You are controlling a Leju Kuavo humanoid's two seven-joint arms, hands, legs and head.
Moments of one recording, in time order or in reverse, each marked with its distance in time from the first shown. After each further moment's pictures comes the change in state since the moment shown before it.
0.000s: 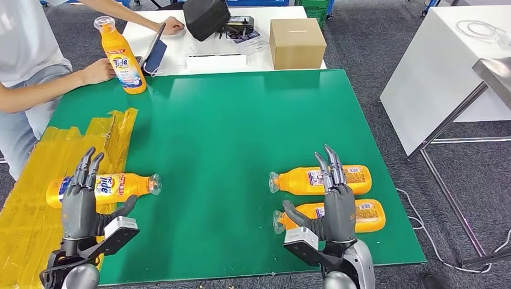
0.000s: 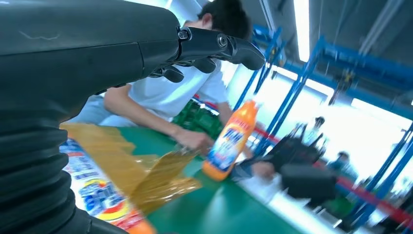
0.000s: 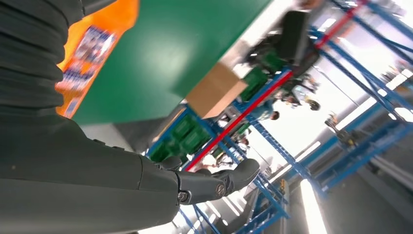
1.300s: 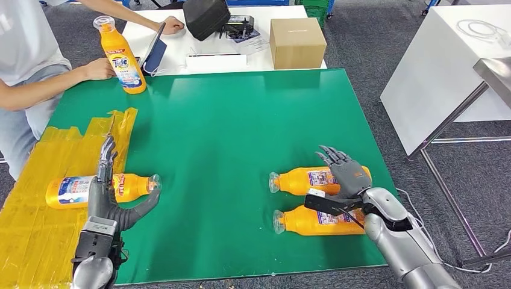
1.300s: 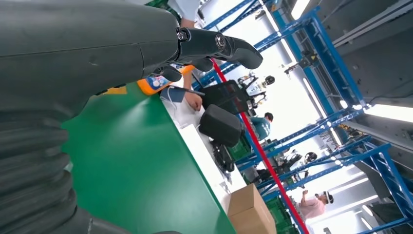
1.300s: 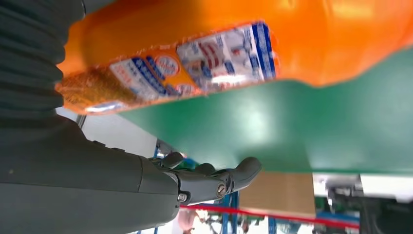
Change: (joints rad) left arm -0.040 -0.136 -0.061 -0.046 0.453 -0.271 -0.177; right arm -0.451 -0.321 0.073 0.603 0.123 0.423 0.033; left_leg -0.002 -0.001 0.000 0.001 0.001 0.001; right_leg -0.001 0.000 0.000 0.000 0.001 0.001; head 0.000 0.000
